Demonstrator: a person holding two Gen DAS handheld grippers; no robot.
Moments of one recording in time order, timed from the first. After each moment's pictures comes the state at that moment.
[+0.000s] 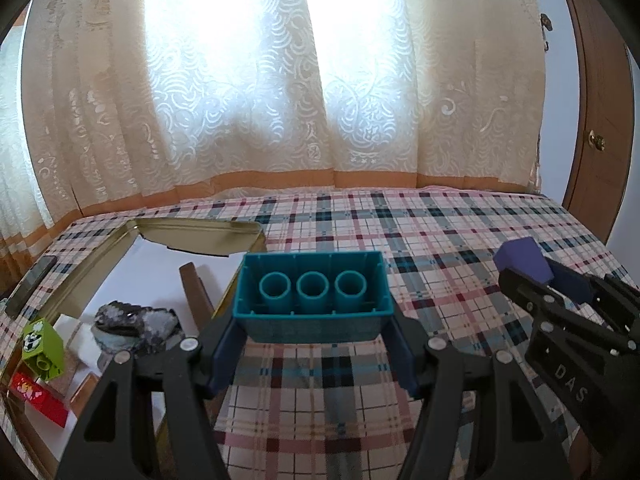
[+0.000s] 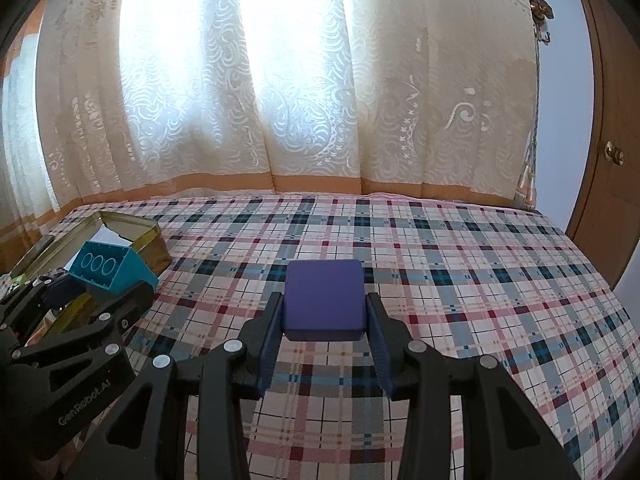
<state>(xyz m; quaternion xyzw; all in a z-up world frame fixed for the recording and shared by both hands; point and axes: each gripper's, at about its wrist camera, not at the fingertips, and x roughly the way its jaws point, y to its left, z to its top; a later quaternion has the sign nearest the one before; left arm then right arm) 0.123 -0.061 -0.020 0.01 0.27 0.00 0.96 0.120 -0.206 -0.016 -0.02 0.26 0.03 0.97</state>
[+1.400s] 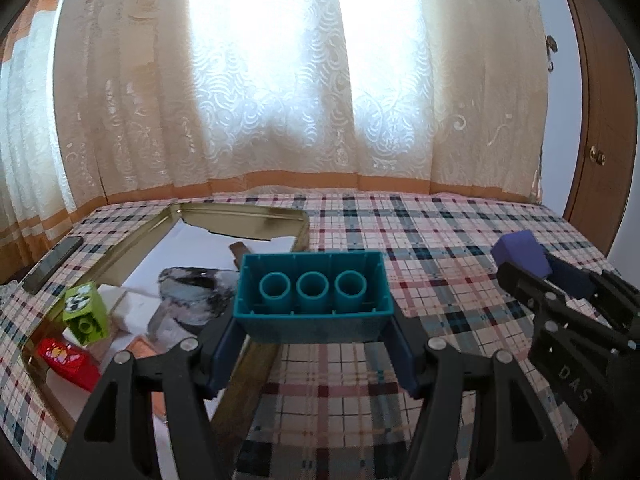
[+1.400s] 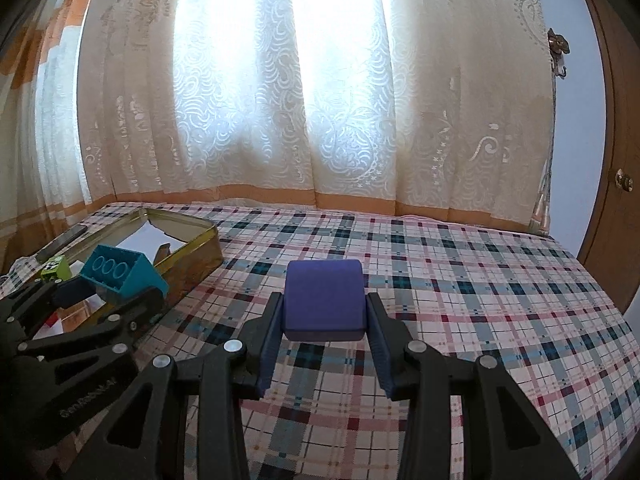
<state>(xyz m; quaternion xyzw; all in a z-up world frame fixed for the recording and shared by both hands) 0.075 -0.027 -0.018 -0.01 0.25 0.02 0.97 0.078 -0.175 -0.010 -0.04 0.22 0.07 0.97</state>
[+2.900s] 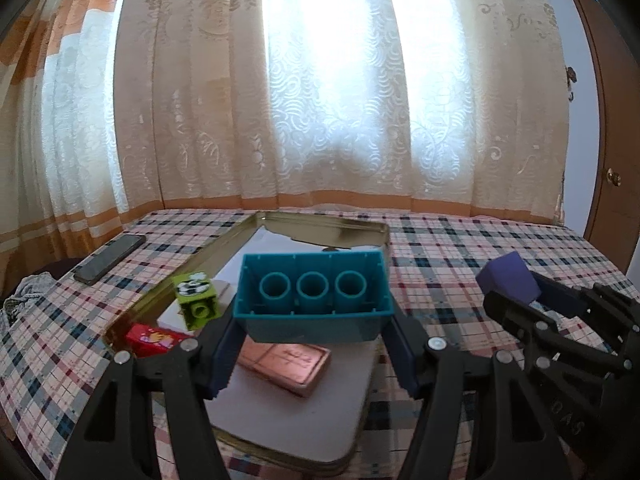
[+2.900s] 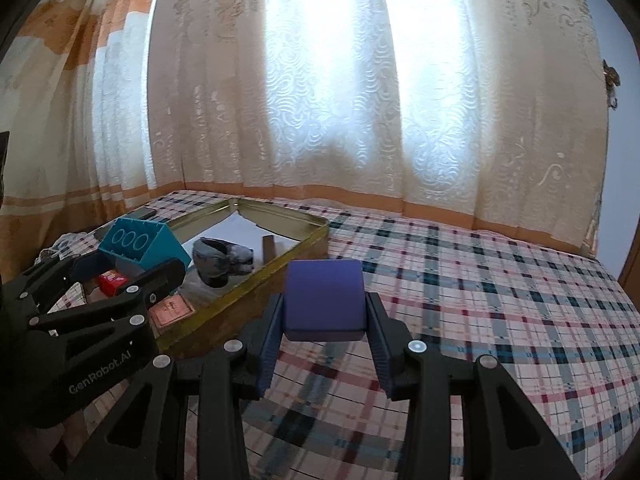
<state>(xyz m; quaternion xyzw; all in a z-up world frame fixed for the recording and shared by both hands) 0.019 0.044 -0.014 -0.02 0.21 0.07 0.98 0.041 -0.100 -0.012 -0.06 0.20 0.17 0.96</state>
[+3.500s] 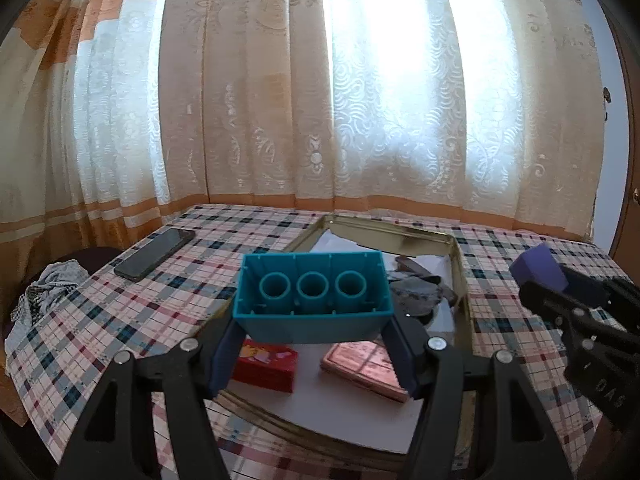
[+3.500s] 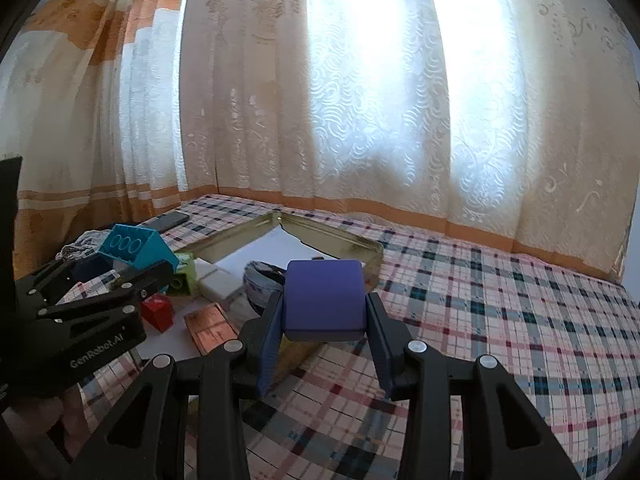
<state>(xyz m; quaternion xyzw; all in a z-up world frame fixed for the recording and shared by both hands) 0.012 0.106 -0.006 -0.04 0.21 0.13 0.97 0.046 -0.057 0.007 -0.07 0.20 0.22 0.95</state>
